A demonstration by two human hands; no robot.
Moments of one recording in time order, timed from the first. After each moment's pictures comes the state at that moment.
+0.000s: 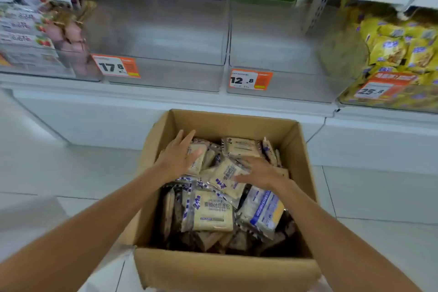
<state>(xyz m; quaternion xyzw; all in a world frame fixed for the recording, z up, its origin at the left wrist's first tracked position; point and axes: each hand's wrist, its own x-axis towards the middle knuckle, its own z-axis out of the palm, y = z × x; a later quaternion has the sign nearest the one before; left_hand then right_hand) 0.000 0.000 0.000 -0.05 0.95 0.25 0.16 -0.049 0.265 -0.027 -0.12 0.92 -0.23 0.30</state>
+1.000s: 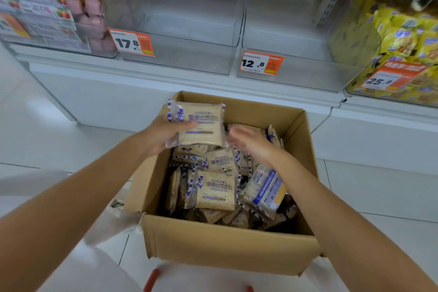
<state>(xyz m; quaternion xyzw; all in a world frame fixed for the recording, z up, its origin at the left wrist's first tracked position) 0.025 -0.027 0.051 -0.22 0.65 0.71 0.16 -0.021 0.217 0.043 -0.09 0.77 -0.51 0.37</state>
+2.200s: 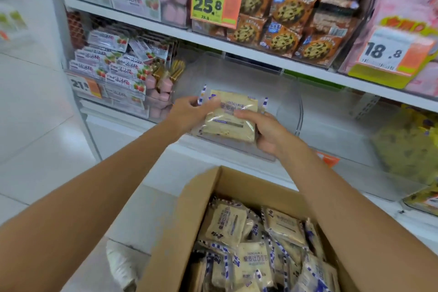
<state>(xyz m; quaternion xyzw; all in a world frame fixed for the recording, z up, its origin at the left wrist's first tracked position) -0.081 -0.150 0.166 -0.17 0.78 0.59 -0.14 -0.151 0.036 0.183 -0.07 0.63 -0.71 0.29</state>
